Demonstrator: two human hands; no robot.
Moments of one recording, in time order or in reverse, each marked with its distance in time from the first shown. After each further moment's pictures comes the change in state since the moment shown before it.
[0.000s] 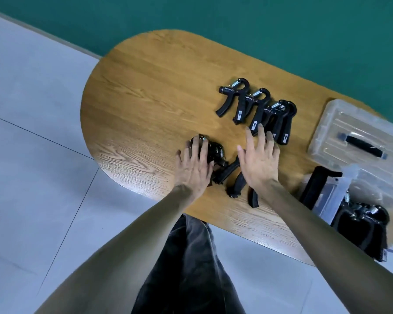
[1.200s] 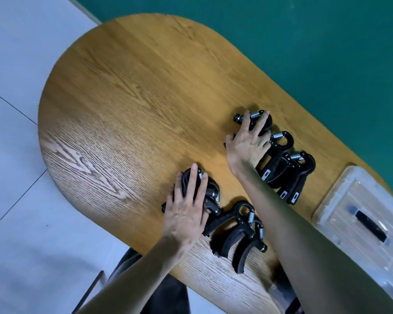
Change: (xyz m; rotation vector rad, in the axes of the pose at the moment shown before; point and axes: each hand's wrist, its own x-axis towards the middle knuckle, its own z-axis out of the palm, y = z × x) left_hand 0.041 0.013 0.043 -0.283 -0.102 -0.119; right_hand 0.190 -0.068 0.040 0.072 0.050 0.177
